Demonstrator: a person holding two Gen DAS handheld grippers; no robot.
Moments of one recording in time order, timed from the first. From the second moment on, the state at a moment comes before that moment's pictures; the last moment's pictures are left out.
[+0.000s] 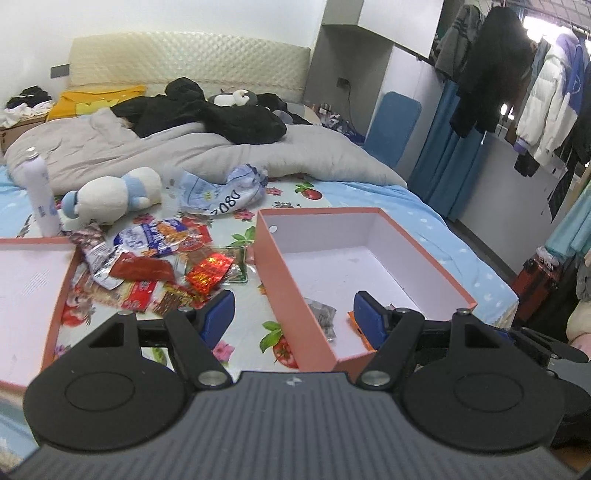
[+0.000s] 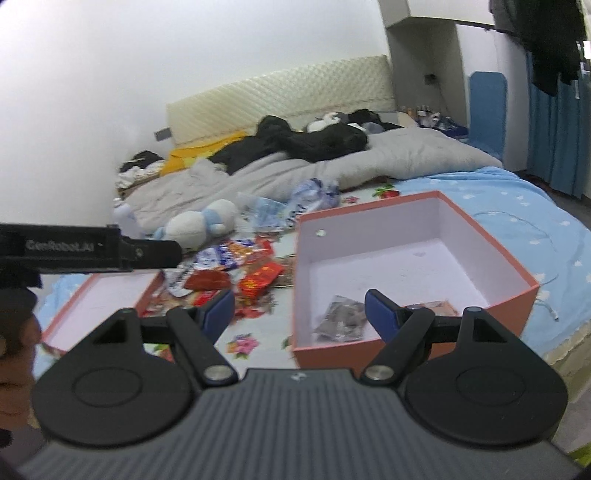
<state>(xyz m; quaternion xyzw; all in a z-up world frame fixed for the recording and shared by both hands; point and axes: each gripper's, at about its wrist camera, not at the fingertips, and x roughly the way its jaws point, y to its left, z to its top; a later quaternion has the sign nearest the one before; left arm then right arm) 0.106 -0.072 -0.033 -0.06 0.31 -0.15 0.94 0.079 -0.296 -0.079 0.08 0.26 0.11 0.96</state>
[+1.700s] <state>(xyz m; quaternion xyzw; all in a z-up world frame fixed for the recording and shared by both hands) 0.178 0.057 -0.118 -0.16 0.39 -0.03 0.91 0.165 -0.193 -0.141 0.04 0.37 0.20 0.91</state>
